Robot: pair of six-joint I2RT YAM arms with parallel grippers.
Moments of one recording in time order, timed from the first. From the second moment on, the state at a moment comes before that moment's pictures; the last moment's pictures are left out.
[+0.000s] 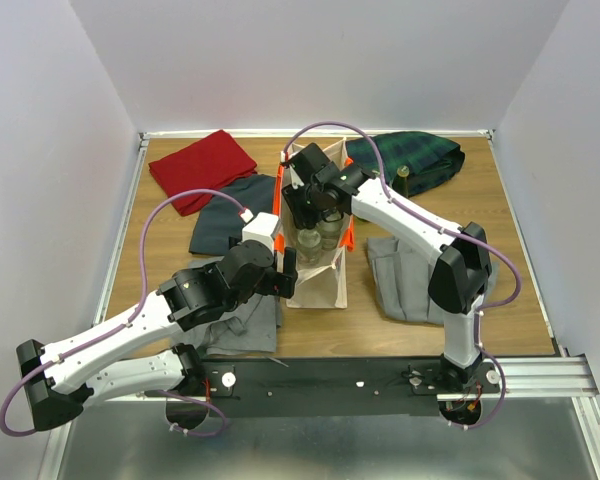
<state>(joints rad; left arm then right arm) -1.02 0.91 0.89 -0.63 -0.41 -0.55 0.79 1.97 1.85 -0.83 0.04 0.19</state>
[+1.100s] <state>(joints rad) -1.02 0.91 0.89 -0.63 -0.41 -0.54 0.80 1.90 1.79 -0.87 0.04 0.24</state>
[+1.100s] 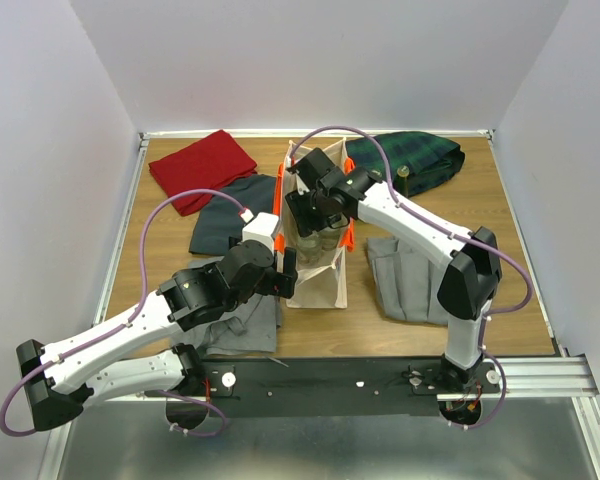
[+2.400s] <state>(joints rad) -1.02 0.91 0.89 -0.63 -0.41 -0.54 0.81 1.92 1.78 -0.86 0.04 0.23</state>
